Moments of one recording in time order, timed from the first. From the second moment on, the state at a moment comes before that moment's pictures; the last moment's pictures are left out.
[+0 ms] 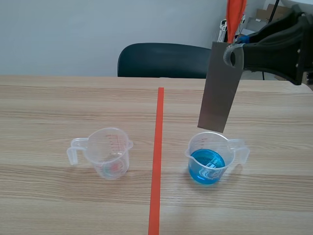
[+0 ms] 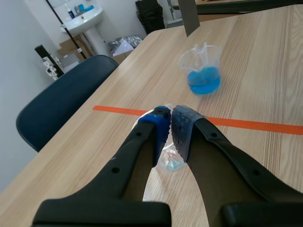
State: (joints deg) left arm 35.3 -55.1 -5.9 85.0 11.9 -34.5 -72.2; right arm 26.3 73.5 -45.5 102.8 54.3 45.3 7.0
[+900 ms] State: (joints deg) left arm -1.6 -50.1 25.2 84.9 7.0 -39.9 -45.4; right arm 23.5 79.5 -45.5 102.8 46.4 45.3 16.9
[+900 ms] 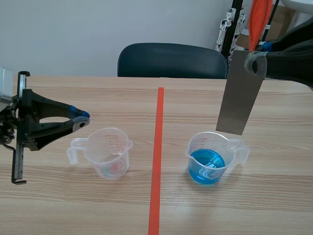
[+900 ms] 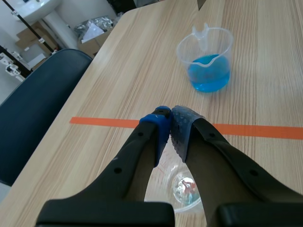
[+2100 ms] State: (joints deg) left arm -12.3 -26.5 36.8 74.7 7.0 -44.9 -25.7; right arm 23.5 74.6 -45.5 102.8 43.8 45.3 16.6
